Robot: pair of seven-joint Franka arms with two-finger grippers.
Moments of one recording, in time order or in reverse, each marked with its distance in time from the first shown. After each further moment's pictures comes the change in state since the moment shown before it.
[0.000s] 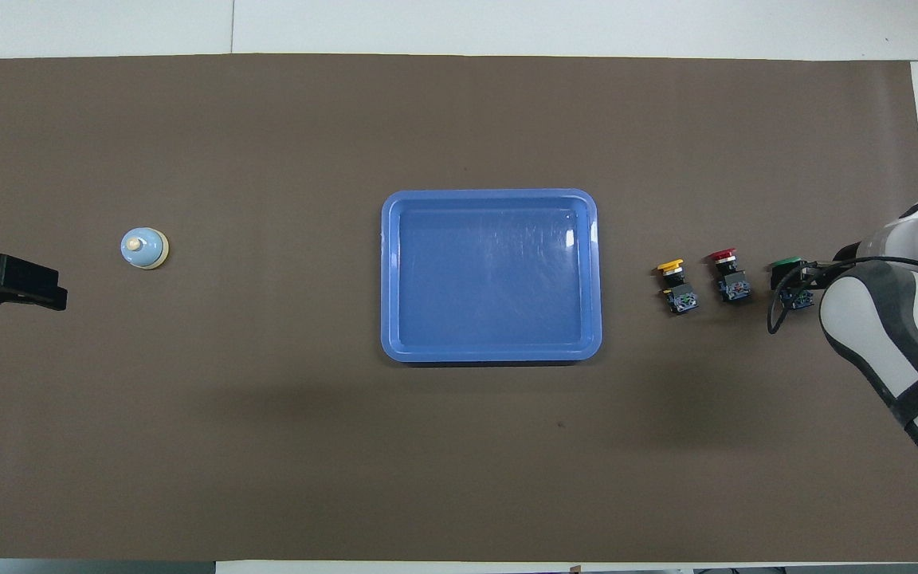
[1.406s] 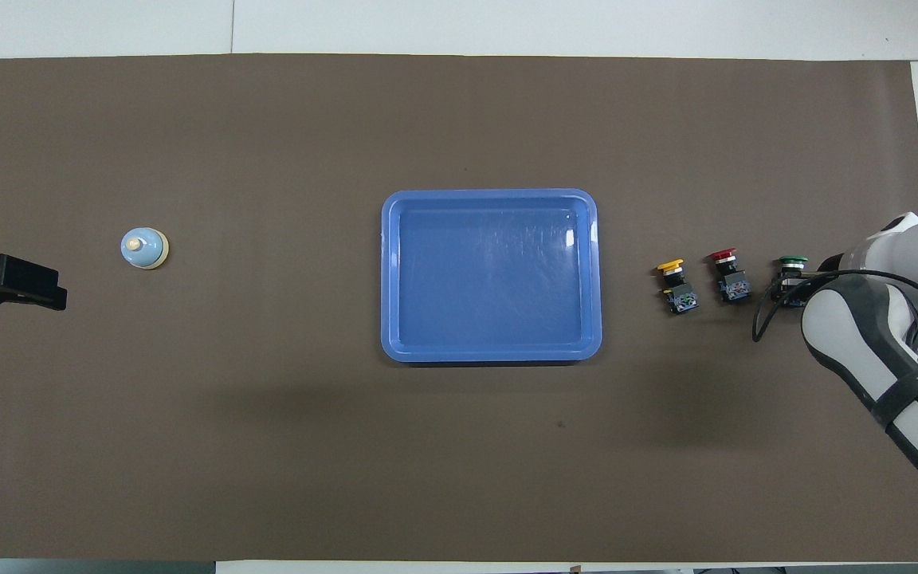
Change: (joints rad) left arm 0.000 0.000 0.000 0.000 0.000 0.000 0.000; right arm 0.002 0.022 0.003 -0.049 -0.001 0.079 0.006
